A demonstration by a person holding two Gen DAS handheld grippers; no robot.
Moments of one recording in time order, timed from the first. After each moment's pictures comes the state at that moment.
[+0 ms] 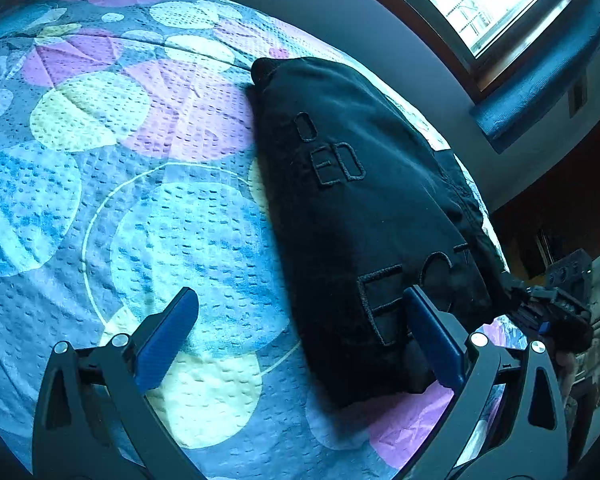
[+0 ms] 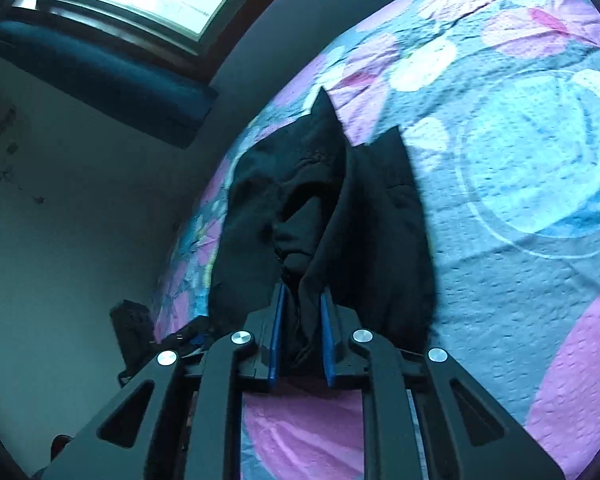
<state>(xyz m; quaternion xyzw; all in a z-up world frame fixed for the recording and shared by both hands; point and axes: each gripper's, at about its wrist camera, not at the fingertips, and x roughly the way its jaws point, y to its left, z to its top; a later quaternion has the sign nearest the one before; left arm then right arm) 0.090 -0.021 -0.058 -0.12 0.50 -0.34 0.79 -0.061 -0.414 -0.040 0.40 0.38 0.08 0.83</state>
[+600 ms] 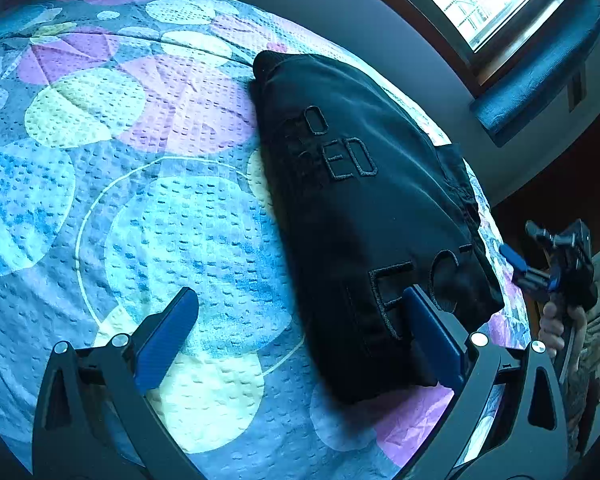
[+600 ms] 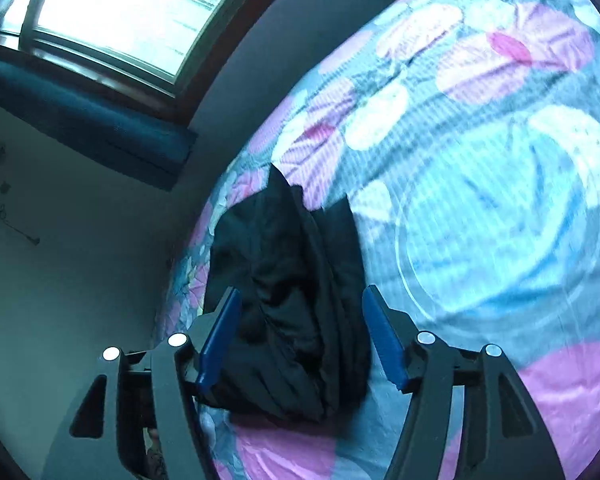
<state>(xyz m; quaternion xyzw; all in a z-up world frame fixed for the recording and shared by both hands) 0.088 -0.027 -0.063 -0.11 0.50 -0.34 0.79 -0.046 -0.480 -0.017 0.43 0.35 0.06 0.83</state>
